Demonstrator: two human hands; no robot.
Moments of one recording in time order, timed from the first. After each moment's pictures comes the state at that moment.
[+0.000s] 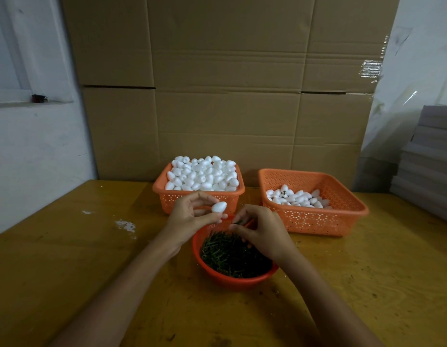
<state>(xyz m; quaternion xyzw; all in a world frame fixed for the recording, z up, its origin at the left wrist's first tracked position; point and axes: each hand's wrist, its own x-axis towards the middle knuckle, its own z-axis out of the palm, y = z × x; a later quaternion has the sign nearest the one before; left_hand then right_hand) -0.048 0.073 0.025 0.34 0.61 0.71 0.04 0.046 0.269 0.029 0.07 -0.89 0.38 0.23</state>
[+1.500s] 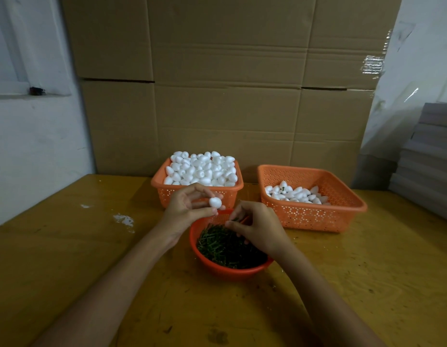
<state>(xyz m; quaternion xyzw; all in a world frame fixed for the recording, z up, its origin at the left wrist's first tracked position) -0.052 0.070 0.026 0.36 0.59 0.72 0.06 0.041 0.268 0.026 0.07 -0.90 0.37 0.21</state>
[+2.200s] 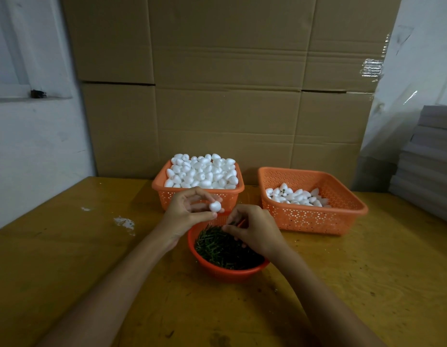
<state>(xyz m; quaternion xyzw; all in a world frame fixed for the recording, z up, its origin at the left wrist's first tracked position) -0.053 0.067 0.028 0.37 0.61 0.70 0.04 0.037 0.261 0.027 0.06 -0.92 0.33 0.21</state>
